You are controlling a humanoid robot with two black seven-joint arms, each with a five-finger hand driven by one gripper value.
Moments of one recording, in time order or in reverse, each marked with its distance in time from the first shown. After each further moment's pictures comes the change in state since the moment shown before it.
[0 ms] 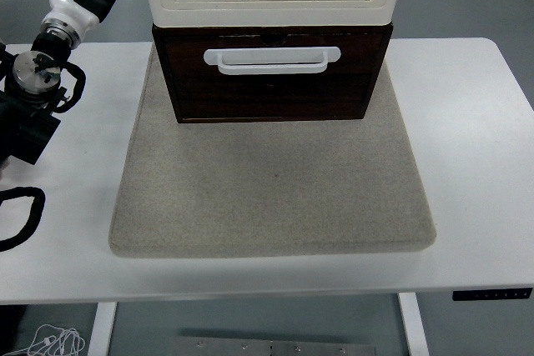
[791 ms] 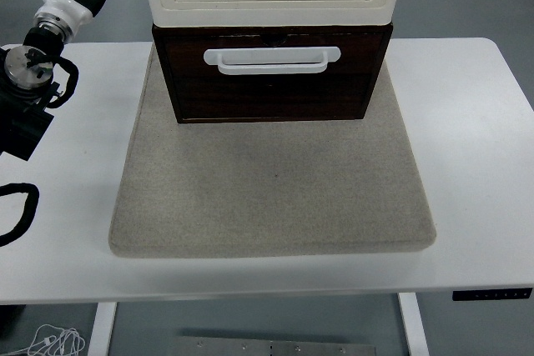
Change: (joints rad) left arm -0.011 0.026 0.000 -0.001 -0.002 -0.009 0.008; right arm 0.000 0.000 0.000 0.000 0.000 0.000 0.000
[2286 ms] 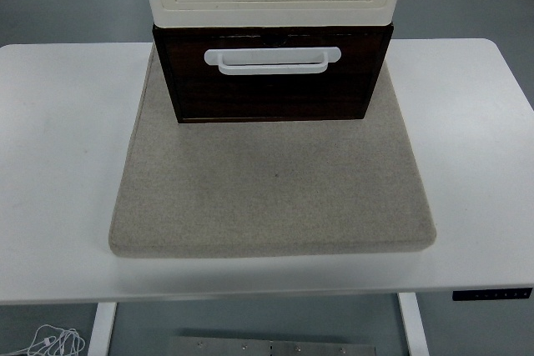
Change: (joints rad) left arm -0.668 0.432 0.351 -0.562 0.248 0.145 0.011; right arm 0.000 0.000 0.000 0.000 0.000 -0.001 0.000
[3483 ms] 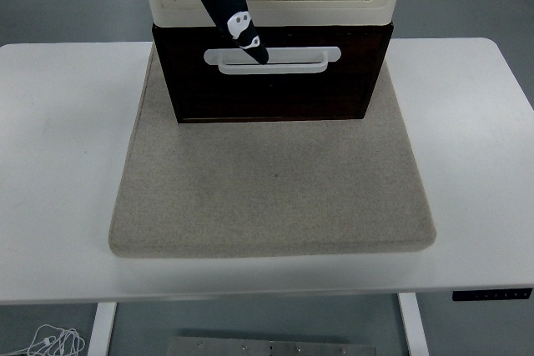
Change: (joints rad) left arm -0.343 0.094 0.885 -0.768 0.307 -0.079 0.207; right arm 0.000 0.000 0.000 0.000 0.000 0.000 0.000
